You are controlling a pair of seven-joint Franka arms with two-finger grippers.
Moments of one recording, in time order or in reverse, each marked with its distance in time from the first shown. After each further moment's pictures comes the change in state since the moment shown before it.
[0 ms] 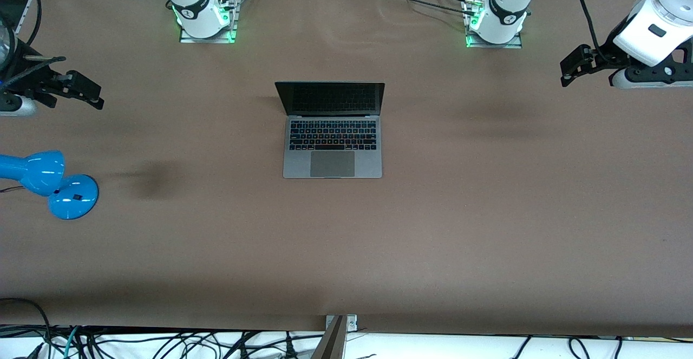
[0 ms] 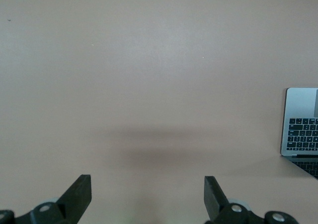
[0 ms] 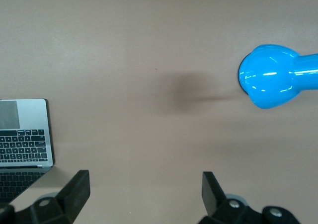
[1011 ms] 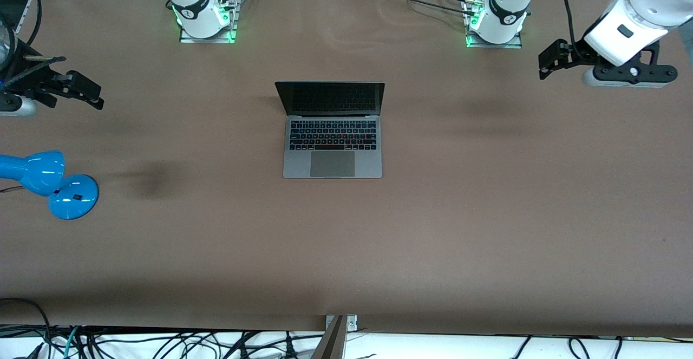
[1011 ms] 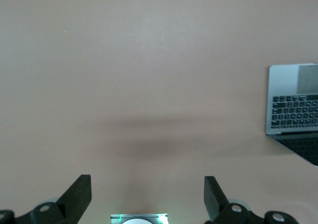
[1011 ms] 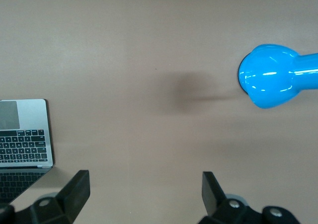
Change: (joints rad) left arm -0.052 0.013 -0.020 0.002 -0.055 -0.047 -0.002; right arm 0.000 0.000 0.000 0.000 0.000 0.000 0.002
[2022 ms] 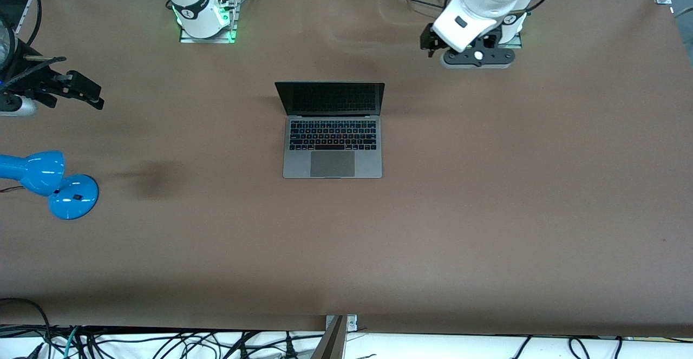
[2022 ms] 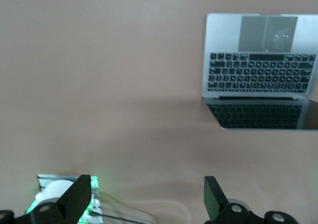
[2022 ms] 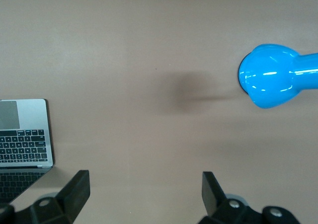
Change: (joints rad) left arm -0.065 0.089 -0.354 0.000 -0.109 0.000 -0.487; right arm 0.002 0.002 0.000 0.000 0.000 -0.002 0.000
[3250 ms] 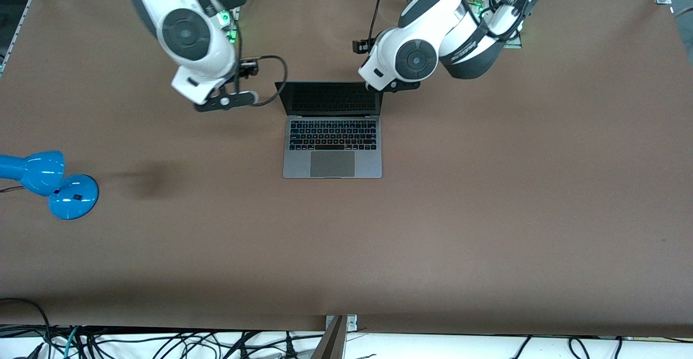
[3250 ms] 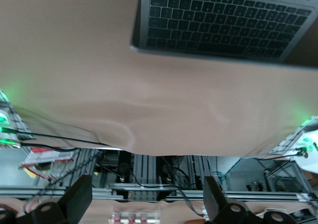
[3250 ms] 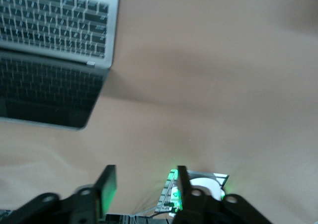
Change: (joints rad) left arm -0.099 0.416 -0.113 0.027 -0.238 0.047 -0.277; right arm 0.349 0.130 0.200 -0.145 0.069 -0.144 0.299
